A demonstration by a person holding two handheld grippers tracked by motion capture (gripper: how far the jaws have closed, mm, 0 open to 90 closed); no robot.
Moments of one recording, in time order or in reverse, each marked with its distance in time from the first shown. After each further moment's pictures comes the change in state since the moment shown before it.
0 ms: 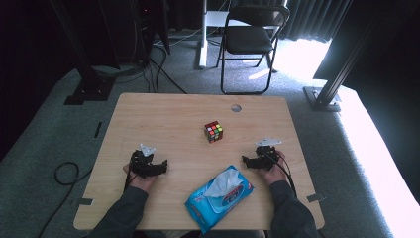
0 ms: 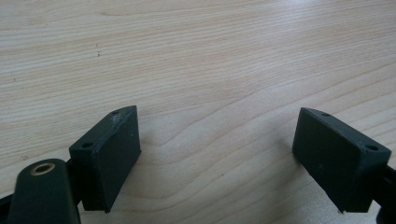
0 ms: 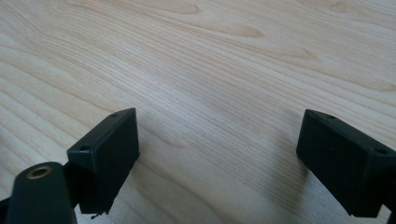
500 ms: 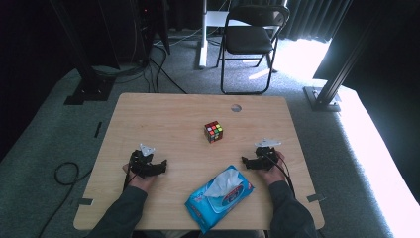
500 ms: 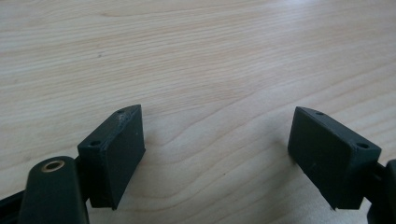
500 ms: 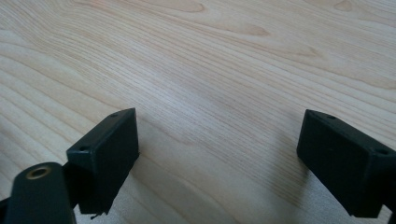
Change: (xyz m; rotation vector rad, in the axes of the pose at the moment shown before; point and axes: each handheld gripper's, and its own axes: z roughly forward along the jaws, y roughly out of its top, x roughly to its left) left arm 0.004 0.002 -0.001 0.013 -0.035 0.031; right arm 0.003 -0.001 -0.001 -0.001 0.006 -0.008
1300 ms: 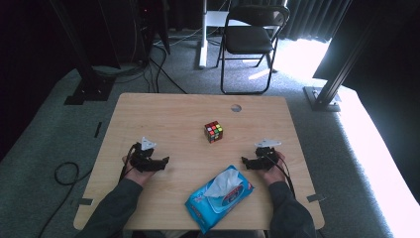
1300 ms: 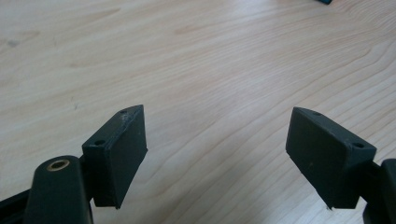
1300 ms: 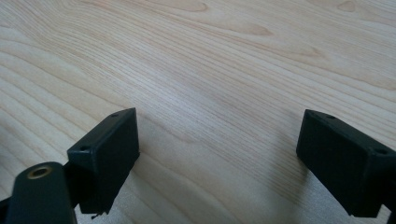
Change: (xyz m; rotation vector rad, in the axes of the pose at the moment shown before) left arm 0.001 0.026 -0.016 -0.025 -0.123 0.092; right arm 0.000 0.000 0.000 0.000 0.007 -0.007
